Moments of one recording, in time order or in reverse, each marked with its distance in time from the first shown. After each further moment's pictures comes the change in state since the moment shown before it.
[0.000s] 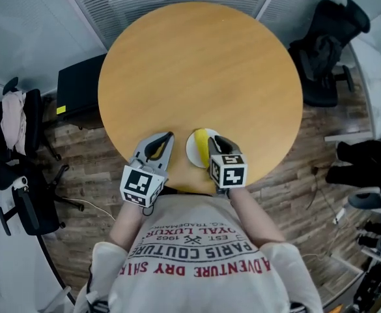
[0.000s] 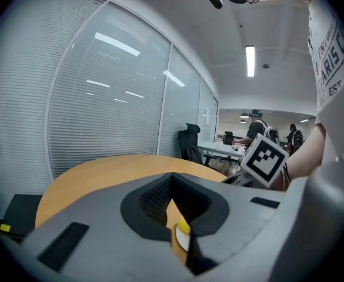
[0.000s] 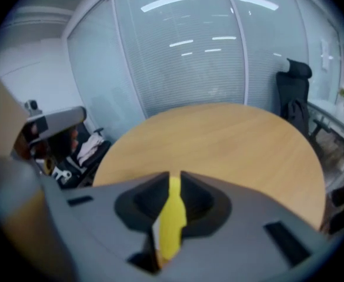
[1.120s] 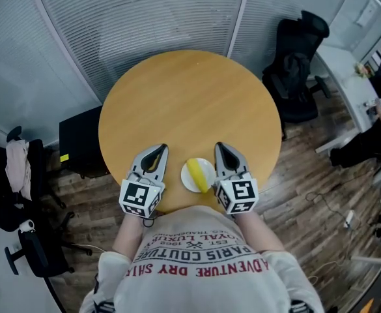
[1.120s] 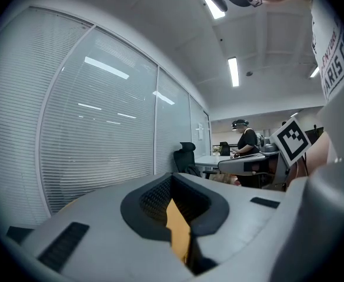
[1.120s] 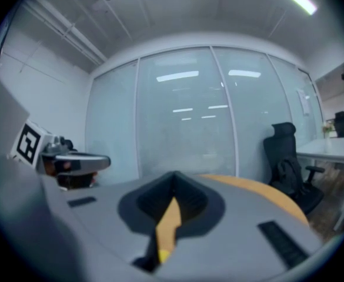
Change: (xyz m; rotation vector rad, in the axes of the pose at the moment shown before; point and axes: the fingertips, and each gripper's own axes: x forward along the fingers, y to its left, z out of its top) left arm -0.003 -0.014 0.095 0.120 -0.189 -0.040; right arm -0.145 0.000 0.130 -0.085 -0.663 -0.074
